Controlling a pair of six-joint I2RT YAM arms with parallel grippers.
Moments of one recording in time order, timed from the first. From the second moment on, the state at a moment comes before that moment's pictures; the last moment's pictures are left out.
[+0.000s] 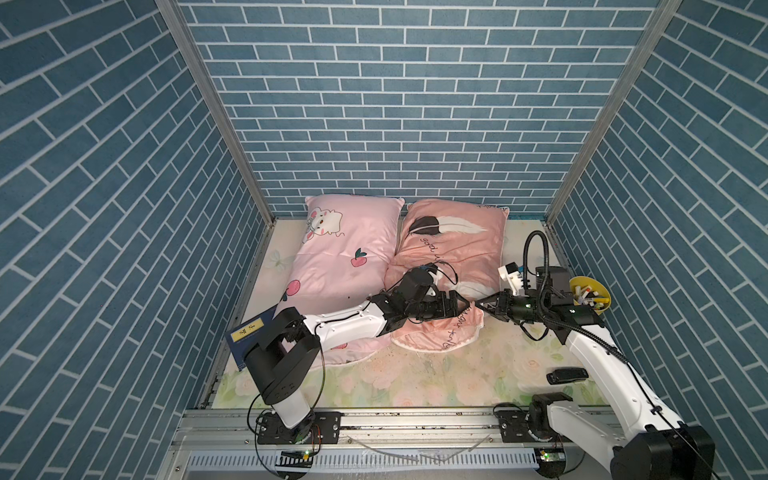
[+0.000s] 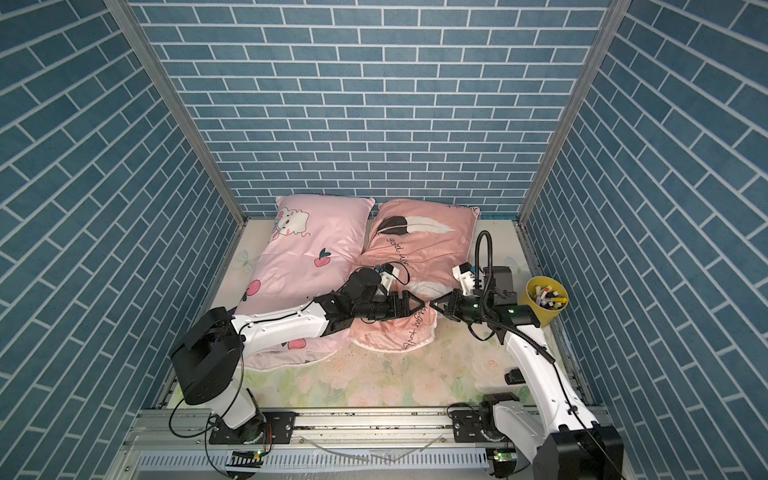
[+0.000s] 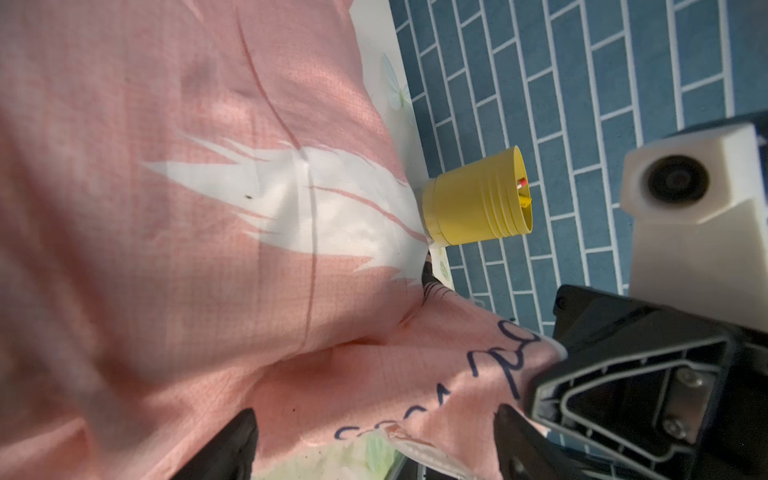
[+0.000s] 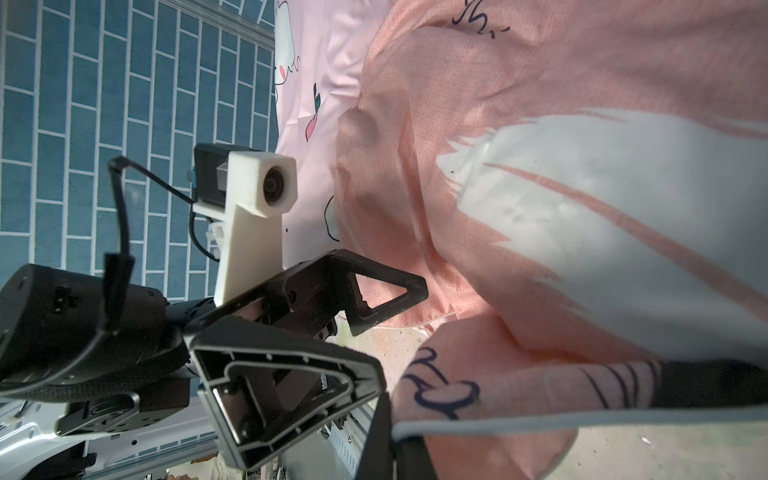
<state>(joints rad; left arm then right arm) -0.89 1.68 1.04 0.13 0.35 -0.86 0.16 1.01 0.77 -0.58 -0.85 0.52</state>
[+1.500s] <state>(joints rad) -0.83 1.80 1.28 -0.15 0.53 -0.61 0.19 0.94 0.78 -0.76 -0.78 0.46</state>
